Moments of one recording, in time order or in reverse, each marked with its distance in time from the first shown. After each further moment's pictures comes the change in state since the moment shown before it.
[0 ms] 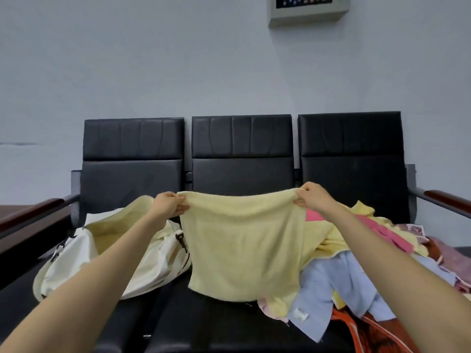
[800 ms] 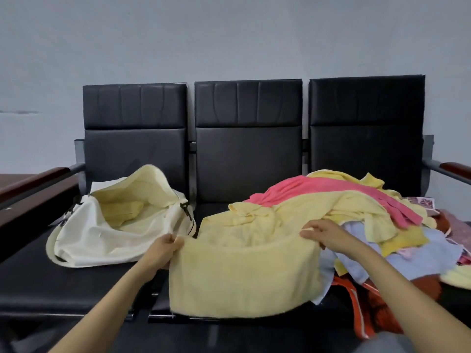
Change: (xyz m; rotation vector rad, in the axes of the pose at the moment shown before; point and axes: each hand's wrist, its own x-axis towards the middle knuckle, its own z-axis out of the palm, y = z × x) left_hand -0.086 -0.143 -0.012 0.216 -0.103 -0.191; right_hand -0.076 0.118 0.024 -0.106 -0.403 -0.086
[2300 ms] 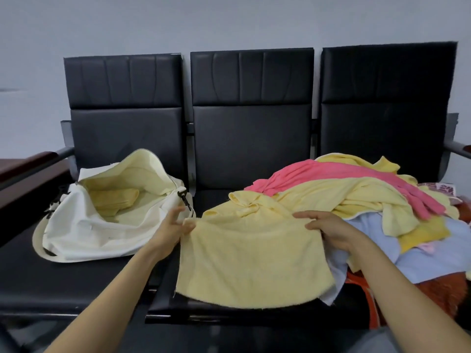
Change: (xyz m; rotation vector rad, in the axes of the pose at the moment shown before) left_hand 0.057 0.005 0.017 -0.308 -0.103 0.010; right_hand 0.059 0.025 0.026 0.448 -0.048 0.248
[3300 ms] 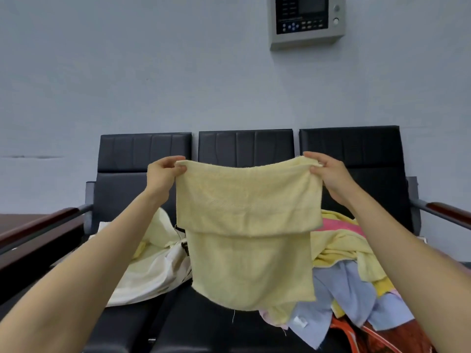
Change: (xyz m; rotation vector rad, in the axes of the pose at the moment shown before) left_hand -0.061 0.239 0.005 -0.013 0.294 0.630; right_hand -0.102 -0.212 -0.046 0.020 0.366 -0.632
